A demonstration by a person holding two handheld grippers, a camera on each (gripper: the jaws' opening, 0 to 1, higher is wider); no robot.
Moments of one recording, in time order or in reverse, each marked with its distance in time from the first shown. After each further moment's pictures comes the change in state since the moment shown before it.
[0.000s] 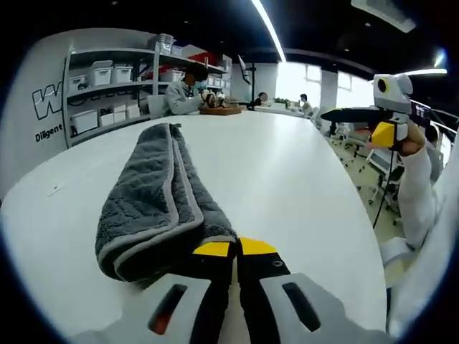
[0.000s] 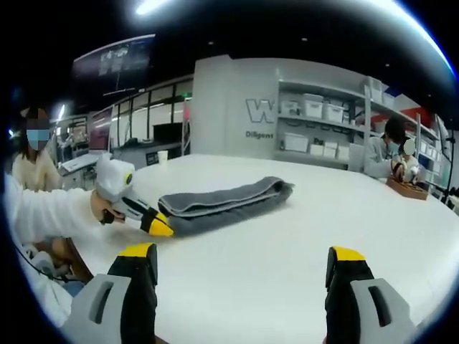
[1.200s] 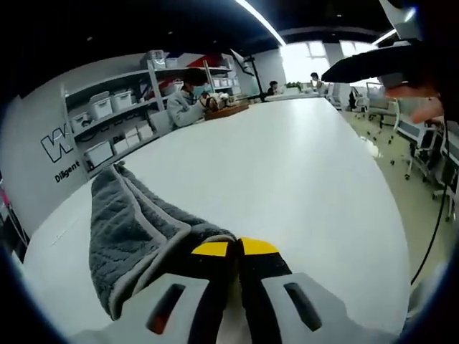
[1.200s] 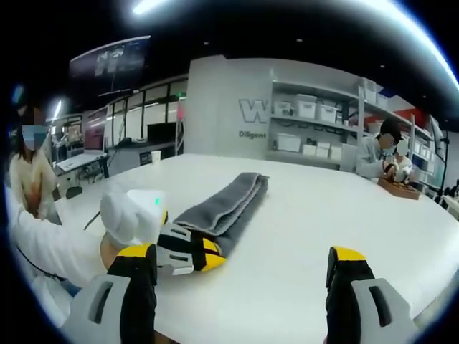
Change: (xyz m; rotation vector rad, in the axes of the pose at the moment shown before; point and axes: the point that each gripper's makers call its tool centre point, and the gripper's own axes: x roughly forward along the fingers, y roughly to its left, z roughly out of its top) left arm 0.106 -0.079 0.042 0.225 -0.008 0.225; right arm -0.023 -0.024 -0.002 -0.005 0.004 -0.061
